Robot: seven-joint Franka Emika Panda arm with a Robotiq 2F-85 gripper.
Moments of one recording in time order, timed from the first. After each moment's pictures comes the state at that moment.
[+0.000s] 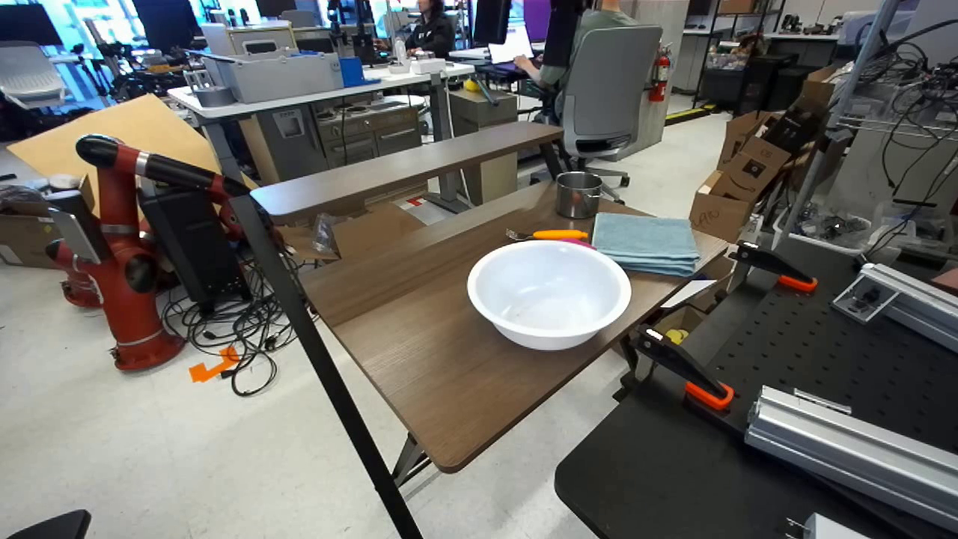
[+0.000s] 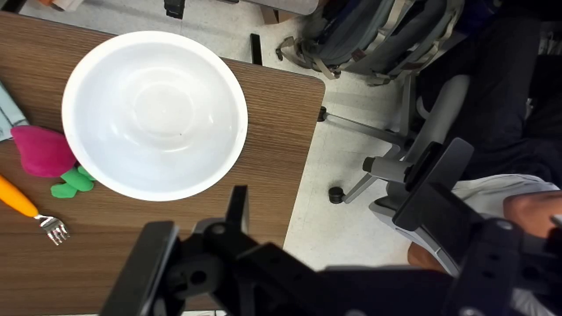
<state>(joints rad) 0.27 -0.18 0.13 -2.34 0.32 2.22 -0.05</state>
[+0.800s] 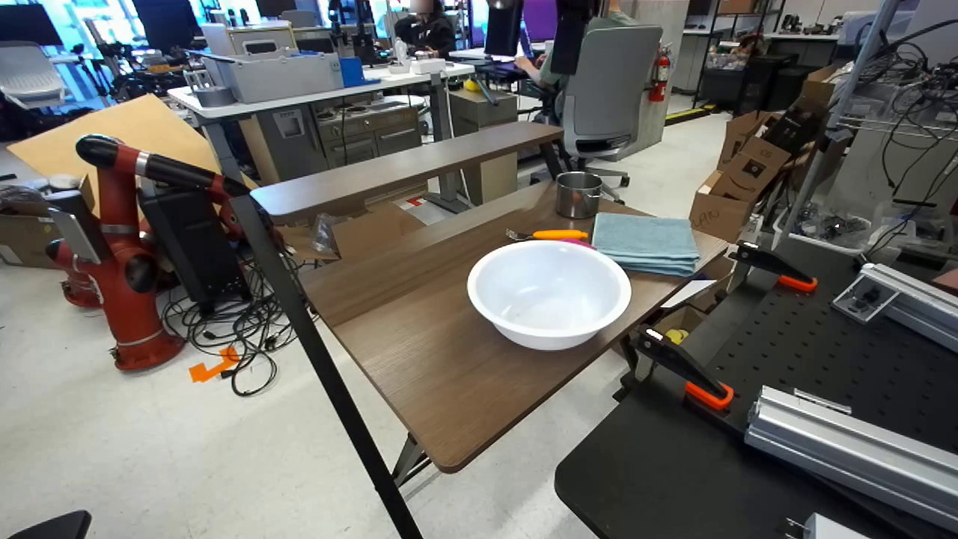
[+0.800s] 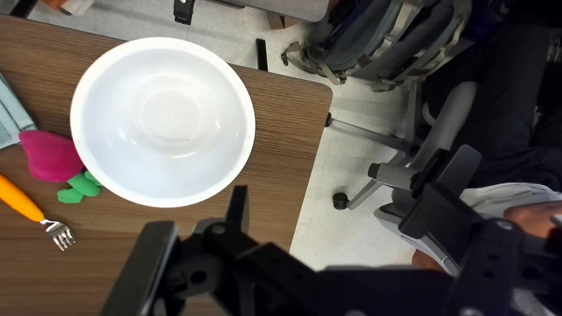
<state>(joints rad) 0.26 -0.18 0.13 -2.35 0.31 2.22 -0.06</state>
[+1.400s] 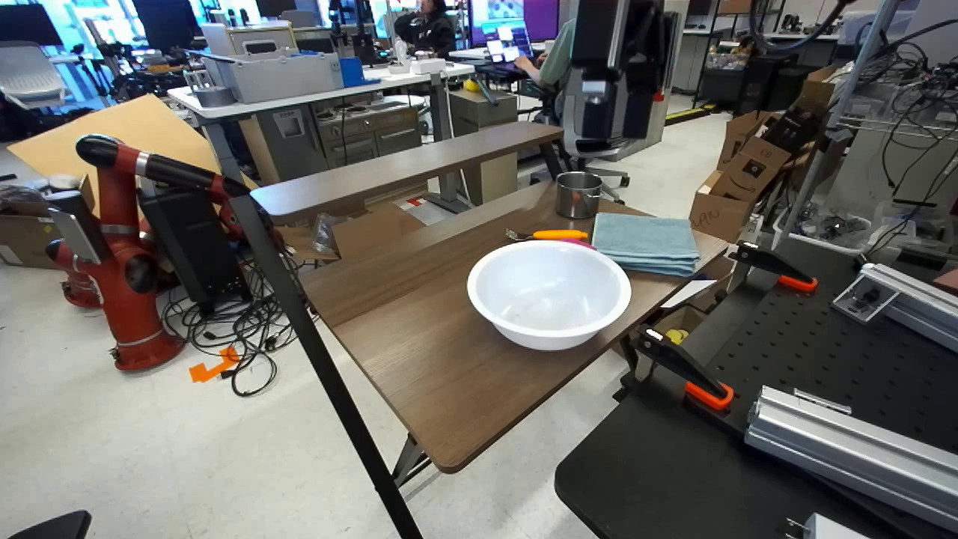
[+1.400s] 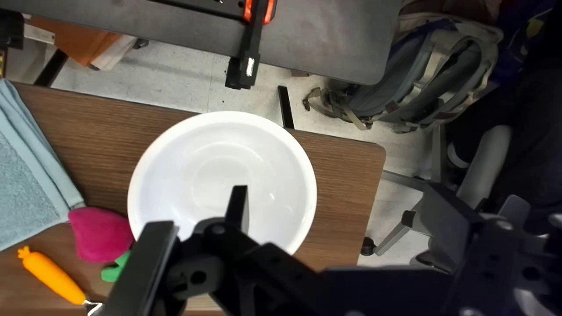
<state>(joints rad) 0.18 -0.18 0.09 -2.49 0.31 2.23 -0.18</state>
